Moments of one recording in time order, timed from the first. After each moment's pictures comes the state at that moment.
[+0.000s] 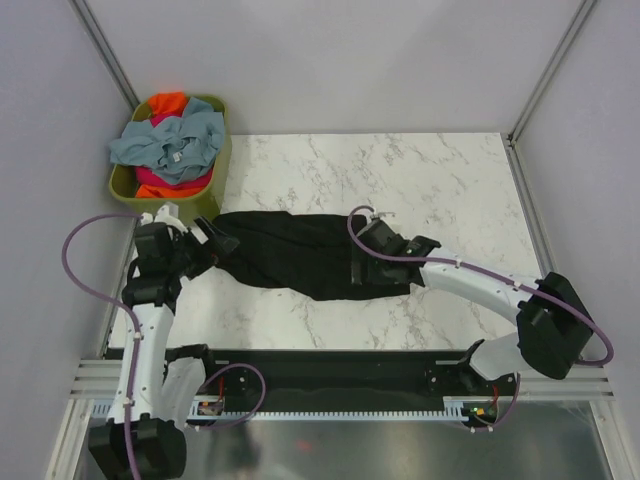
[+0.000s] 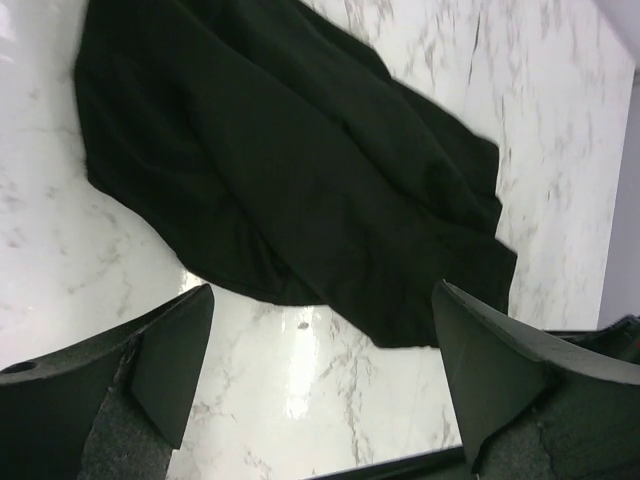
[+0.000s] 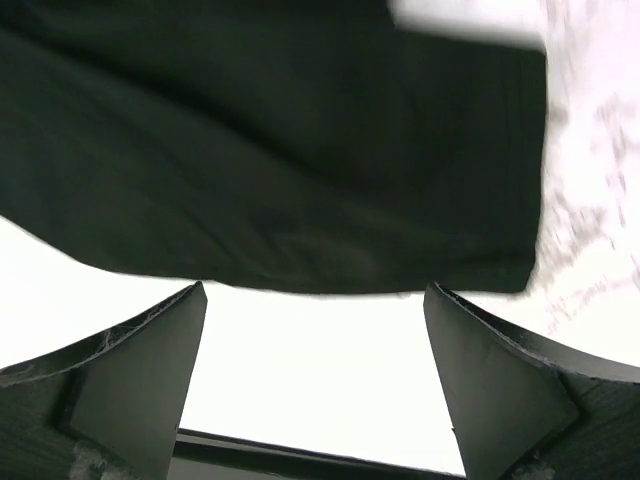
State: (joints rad) left arm 0.19 0.76 0.68 -0.52 0.37 -0.53; right arm 0.77 1.44 1.00 -0.58 0.25 0.73
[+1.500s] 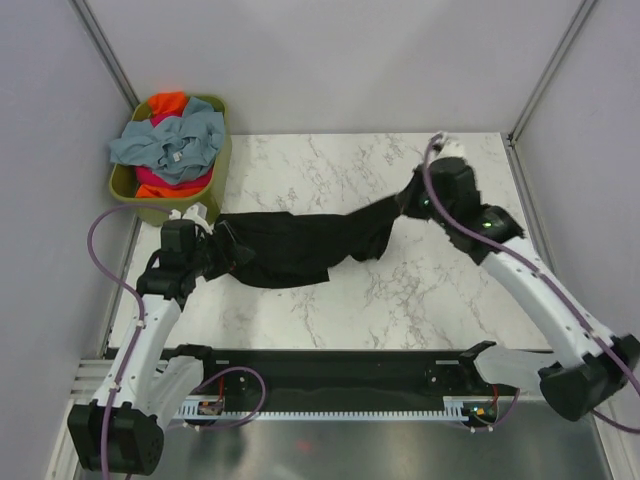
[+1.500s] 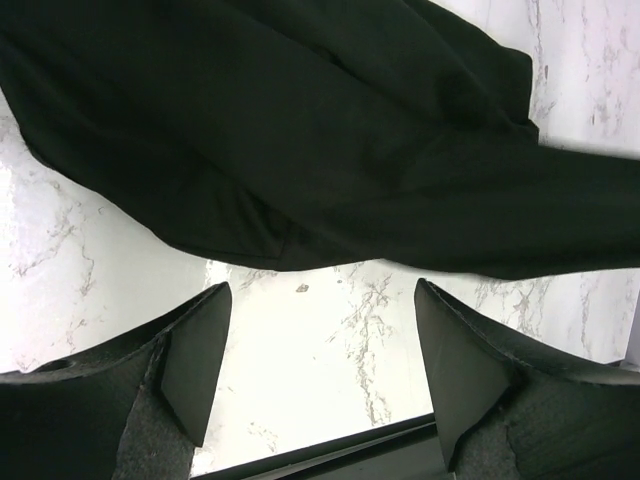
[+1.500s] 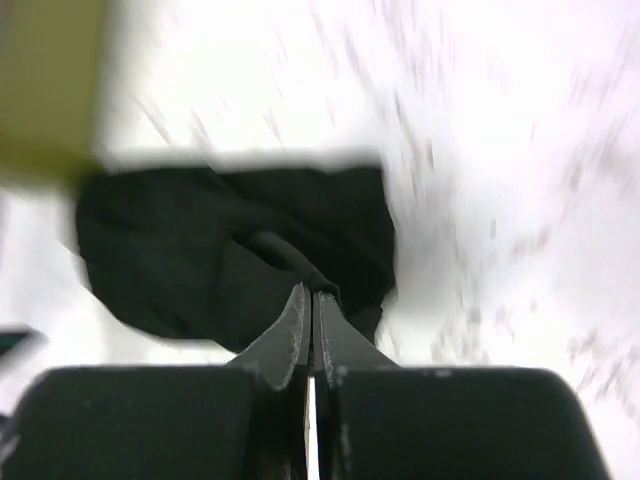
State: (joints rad) left arm -0.06 0.85 0.68 -0.54 0.27 -0.53; right arm 0.49 1.24 1.10 -0.51 0.10 0.56
